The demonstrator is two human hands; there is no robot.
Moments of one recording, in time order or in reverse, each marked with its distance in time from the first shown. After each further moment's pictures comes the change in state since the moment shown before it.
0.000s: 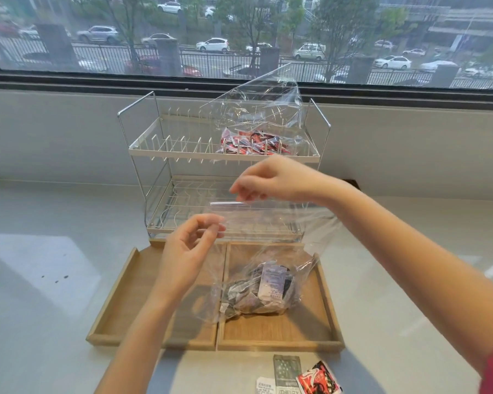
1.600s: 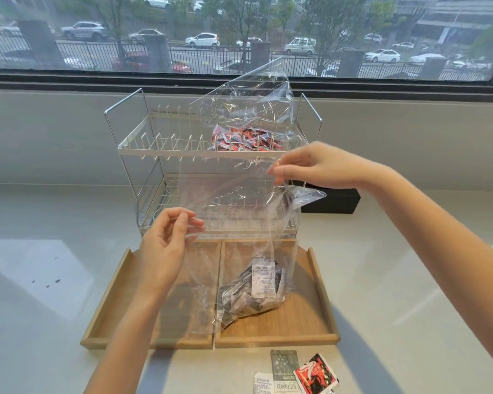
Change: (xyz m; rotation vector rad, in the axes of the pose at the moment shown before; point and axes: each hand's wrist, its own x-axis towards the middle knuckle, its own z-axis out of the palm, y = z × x) left_hand 0.005 -0.003 -0.008 -0.029 0.151 -0.014; right_hand -0.030 0.037 -0.034 -0.082 0.074 0.039
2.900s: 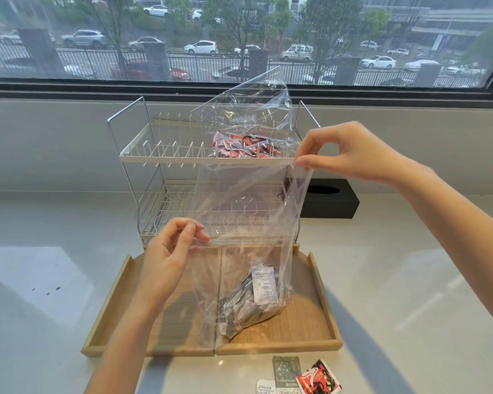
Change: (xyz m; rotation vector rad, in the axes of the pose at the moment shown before) left_hand -0.001 0.001 -0.007 0.028 -0.134 0.022; right_hand -0.013 0.004 -0.026 -0.114 0.257 -0.248
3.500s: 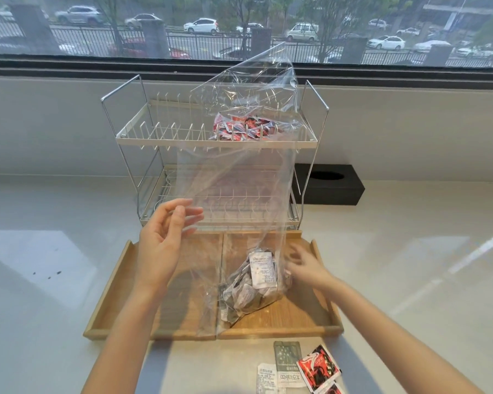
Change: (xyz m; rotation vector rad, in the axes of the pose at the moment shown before) left_hand 0.005 -0.014 -0.002 -0.087 0.111 -0.037; right_hand -0.088 0.065 0.212 0.525 -0.176 0.879
